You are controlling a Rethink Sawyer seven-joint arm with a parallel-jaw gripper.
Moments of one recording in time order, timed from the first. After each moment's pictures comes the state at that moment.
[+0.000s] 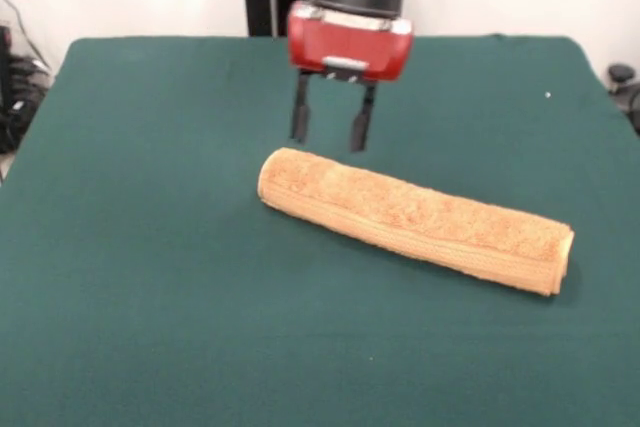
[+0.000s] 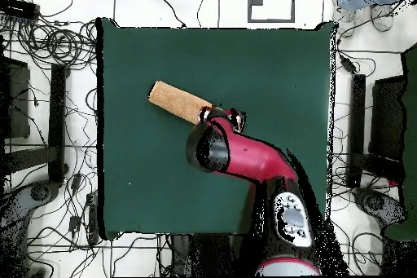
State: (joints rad) arm -0.17 -0.61 -0.07 1.73 0.05 0.06 1.64
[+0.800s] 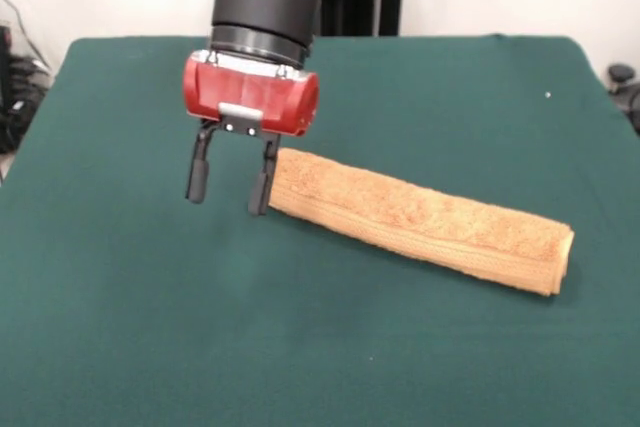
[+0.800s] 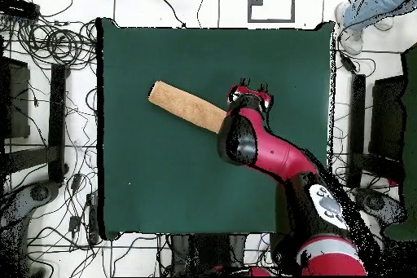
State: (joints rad) arm -0.33 -0.52 0.04 1.71 0.05 -0.31 1.64
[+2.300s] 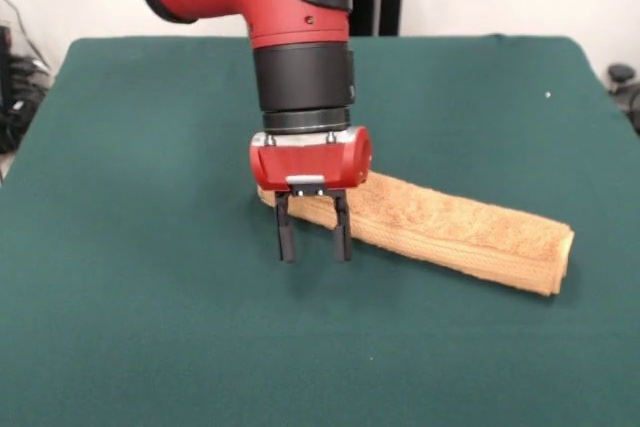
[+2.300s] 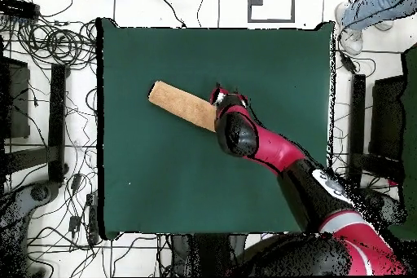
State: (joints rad) arm -0.55 -0.39 0.36 1.70 -0.07 -0.18 1.64
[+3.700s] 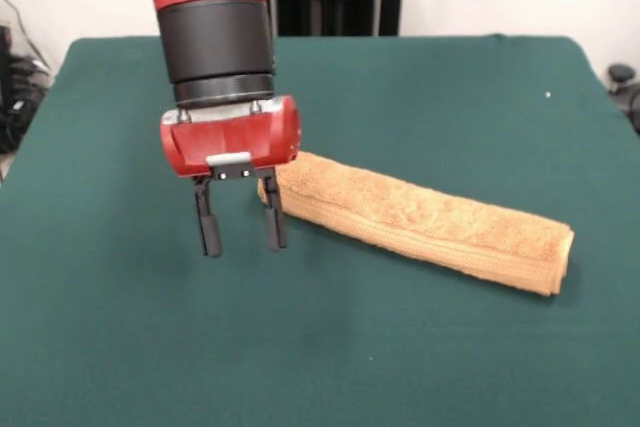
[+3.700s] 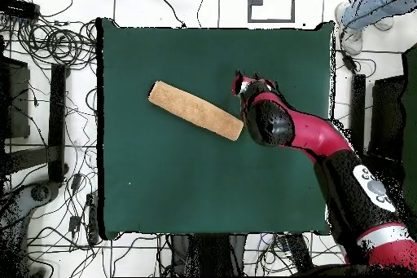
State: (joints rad) arm -0.71 -0.45 0.50 1.58 -0.32 0.07 1.64
